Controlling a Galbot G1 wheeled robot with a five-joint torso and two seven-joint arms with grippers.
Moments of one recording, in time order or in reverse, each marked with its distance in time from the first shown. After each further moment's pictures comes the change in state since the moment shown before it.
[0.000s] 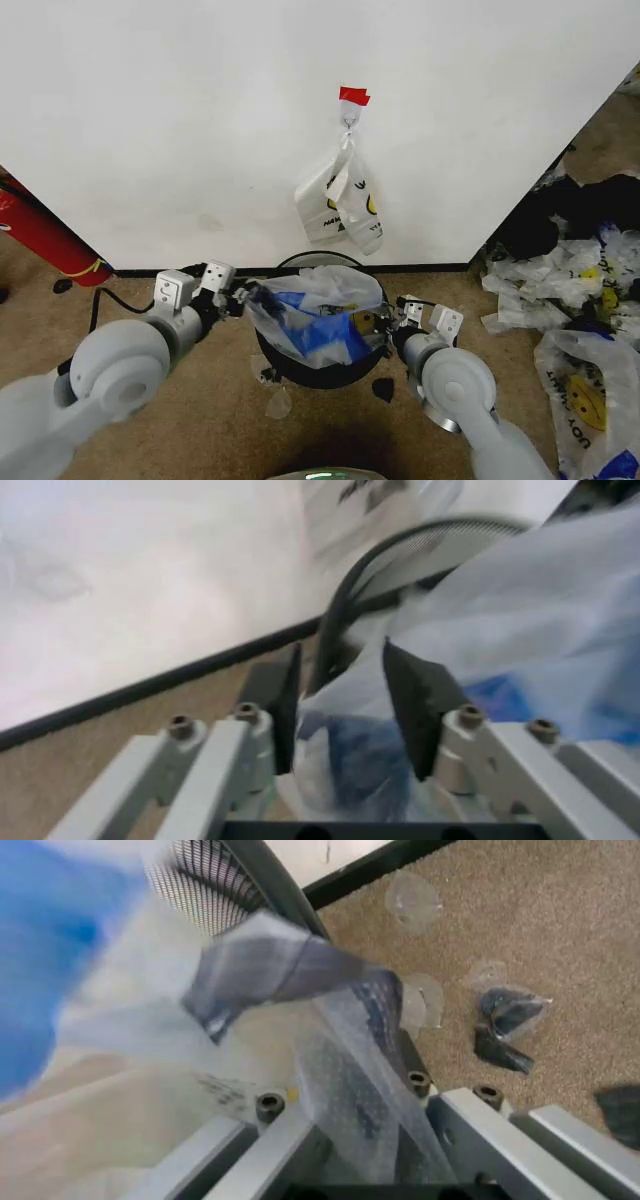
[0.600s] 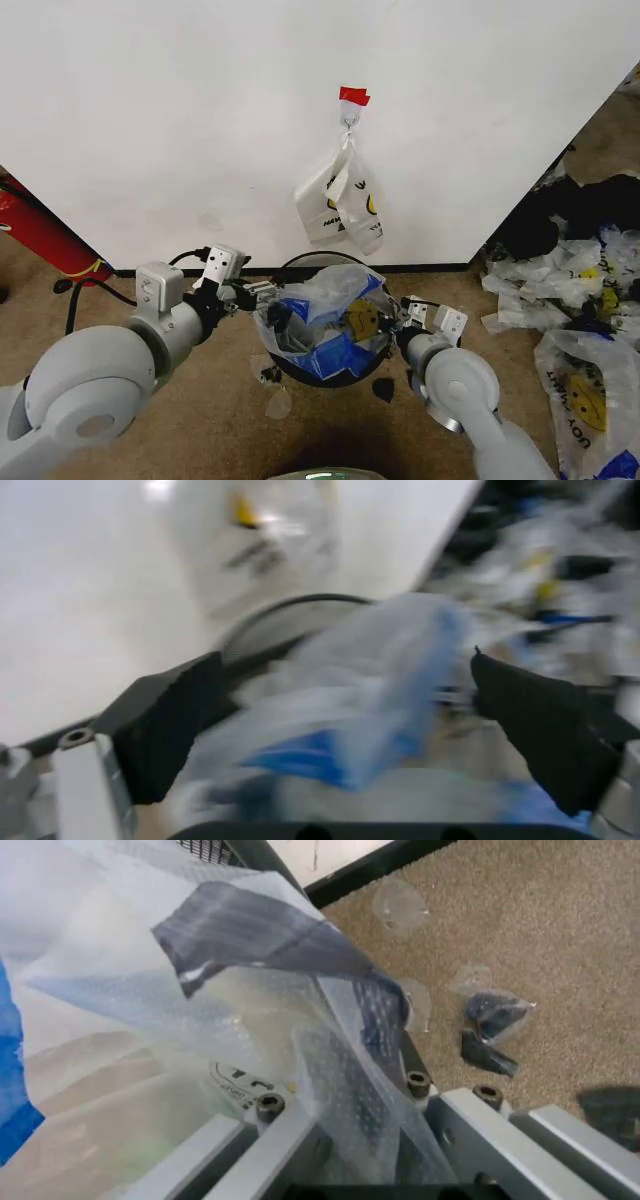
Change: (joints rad) left arm -0.056 0.029 -0.001 -0.083 -0.130 -0.080 0.122; right arm -0.005 -0.008 0.015 0.004 -0.003 0.000 0.004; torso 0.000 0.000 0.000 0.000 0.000
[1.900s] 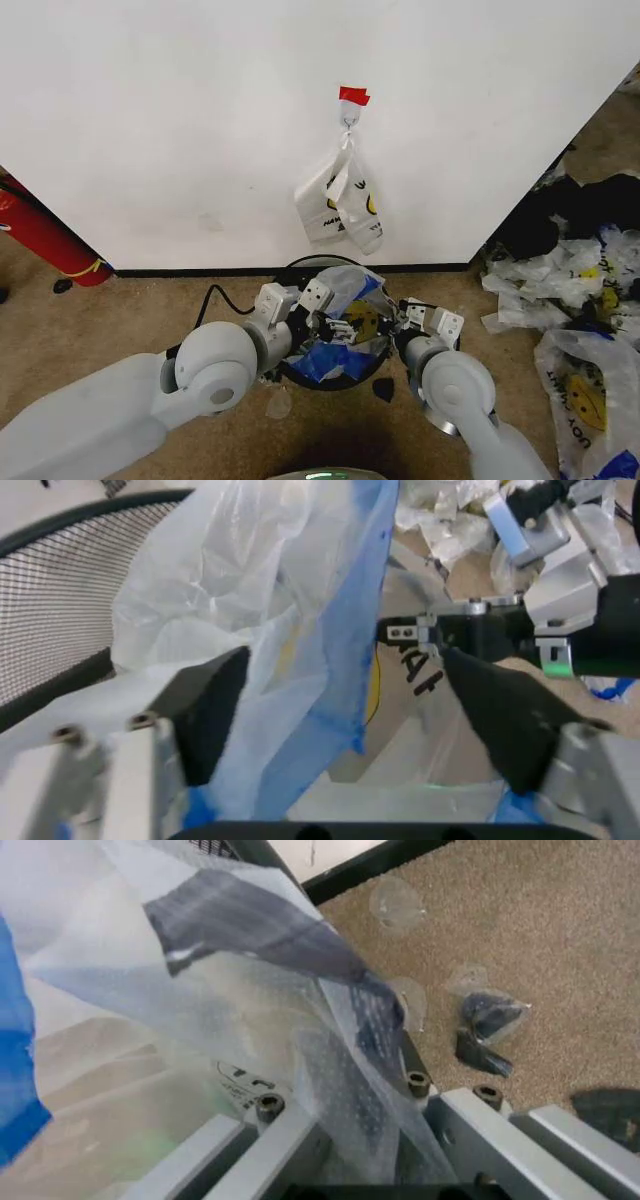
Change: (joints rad) left arm -0.368 -0.245 0.604 0.247 0.233 0.073 -0.011; right arm -0.003 0.011 -0.014 -0.011 -0.045 -0.003 -0.012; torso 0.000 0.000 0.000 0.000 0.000
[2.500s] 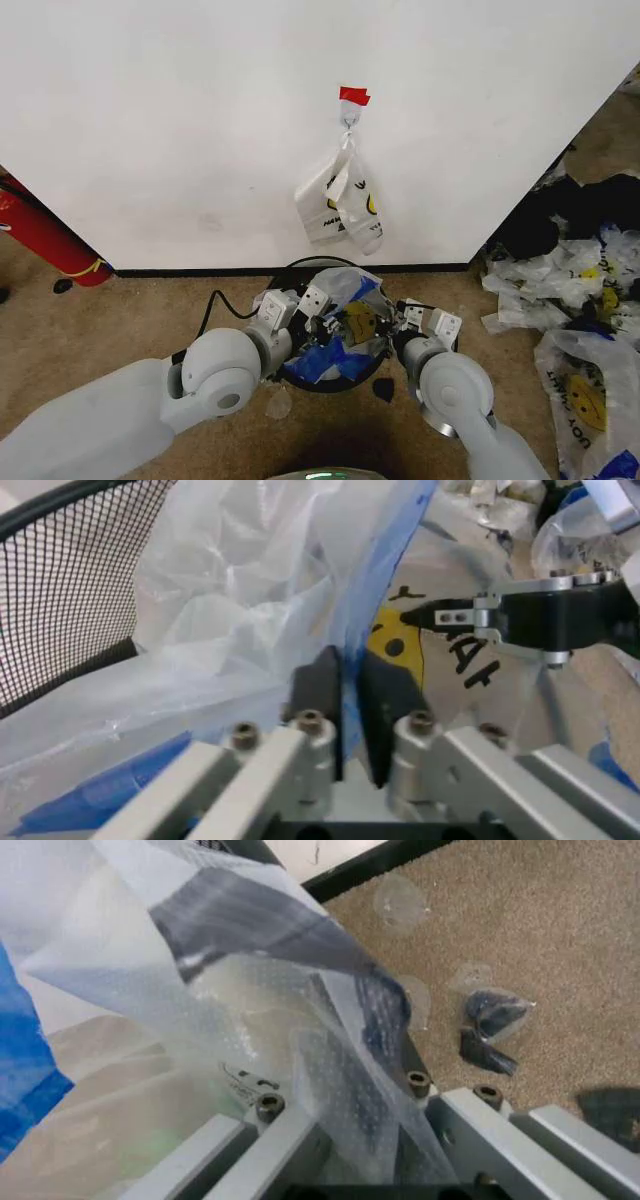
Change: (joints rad) left arm 0.022 -0.014 0.013 0.041 0.060 -0.010 -0.028; right arm -0.005 0.003 -0.005 0.003 -0.007 0.002 -0.003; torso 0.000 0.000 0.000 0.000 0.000
